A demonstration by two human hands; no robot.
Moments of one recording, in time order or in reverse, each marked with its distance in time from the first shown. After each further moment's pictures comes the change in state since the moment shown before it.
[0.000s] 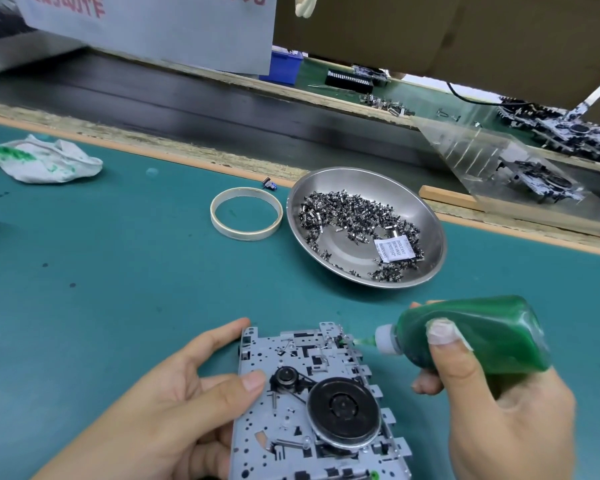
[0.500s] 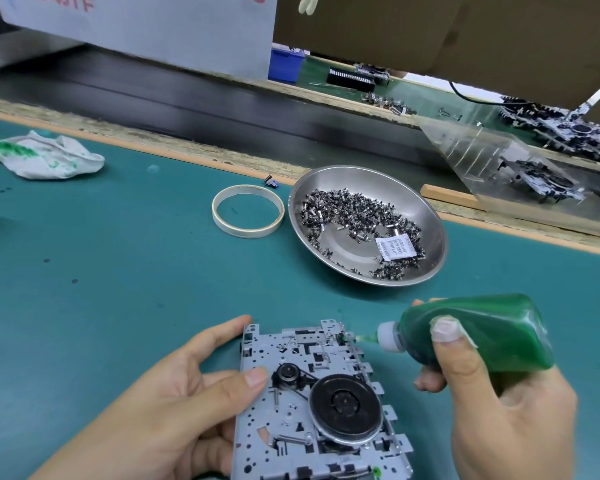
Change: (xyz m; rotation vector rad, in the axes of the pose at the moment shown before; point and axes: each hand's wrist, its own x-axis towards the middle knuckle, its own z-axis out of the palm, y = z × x) left_hand -0.001 0.001 0.006 -0.033 -0.017 -0.025; right_hand 0.001 -0.001 0.001 0.060 -0.024 -0.018
